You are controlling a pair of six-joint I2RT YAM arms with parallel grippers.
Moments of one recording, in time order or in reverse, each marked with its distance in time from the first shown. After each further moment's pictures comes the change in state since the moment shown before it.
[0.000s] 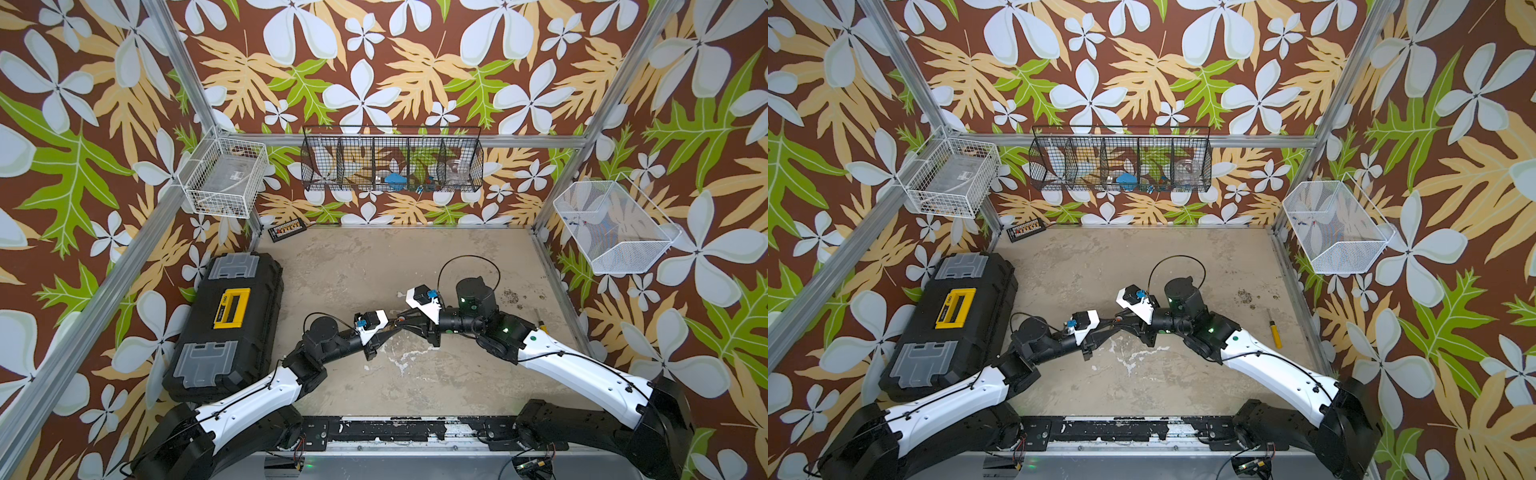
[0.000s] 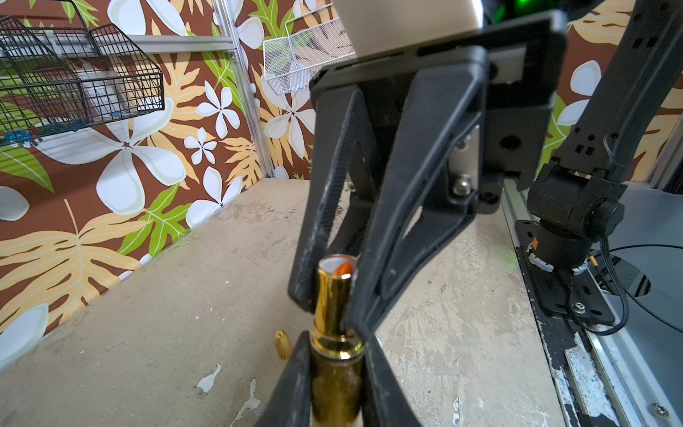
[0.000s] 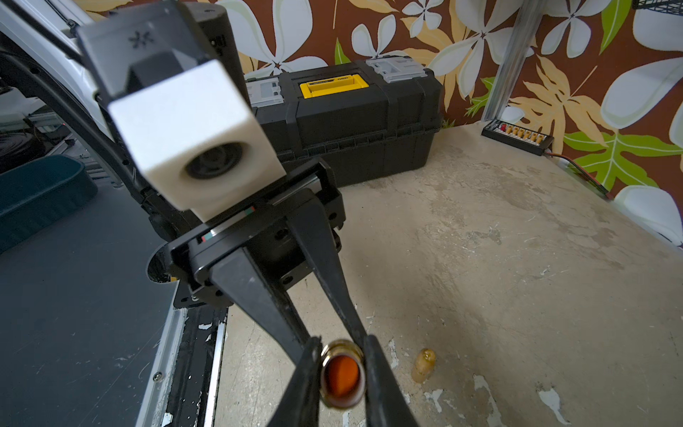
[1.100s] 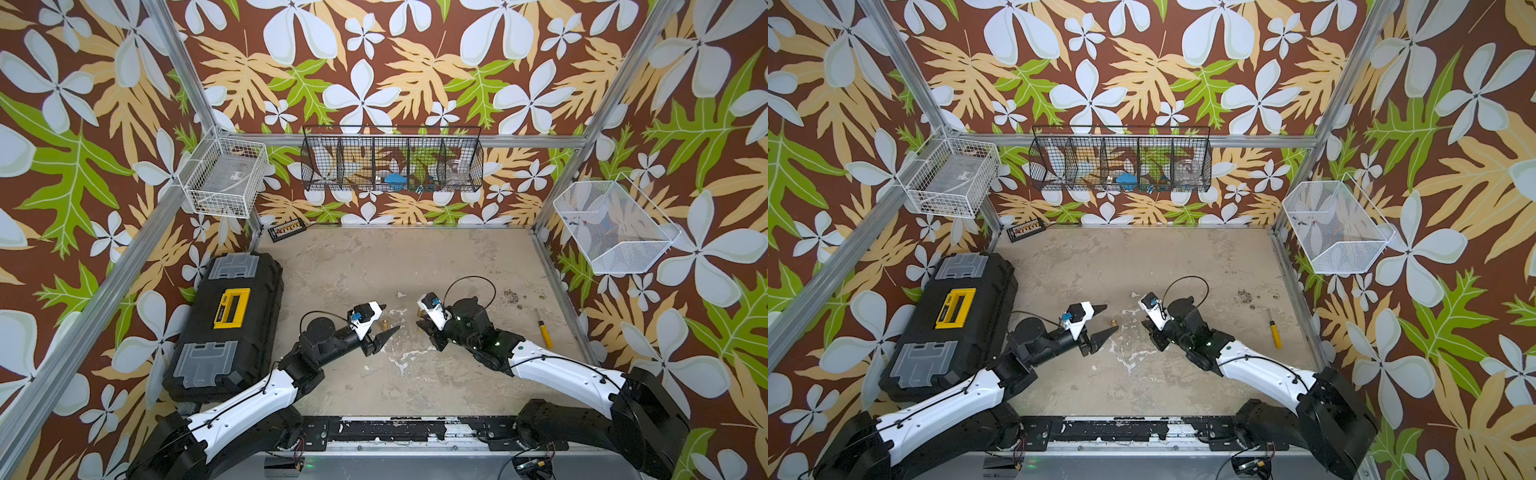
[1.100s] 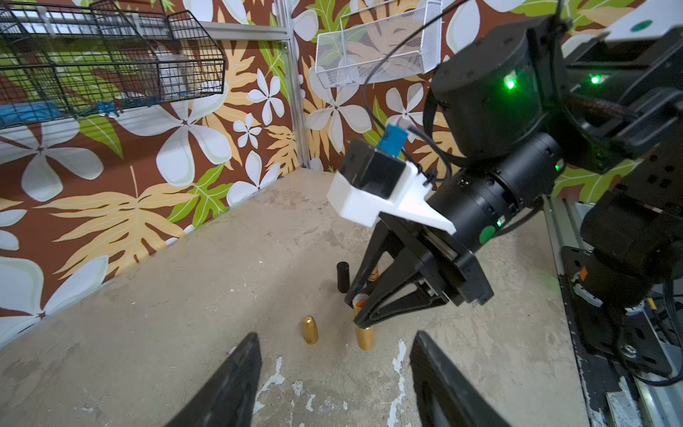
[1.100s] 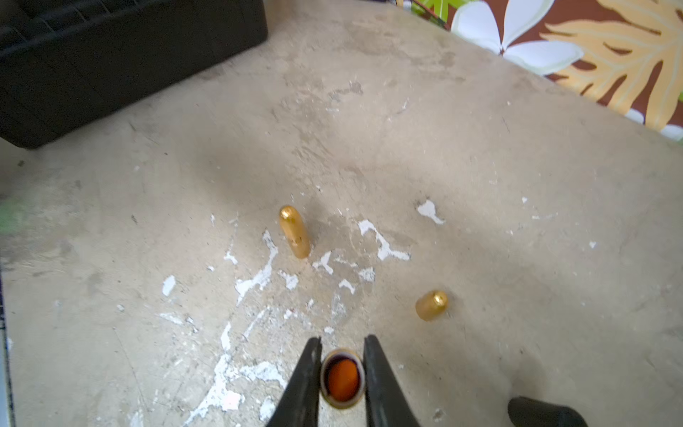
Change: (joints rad) left arm 0.000 -0.056 0.006 -0.060 -0.159 -0.070; right arm -0.044 0.044 -0.279 0.138 0.470 0.101
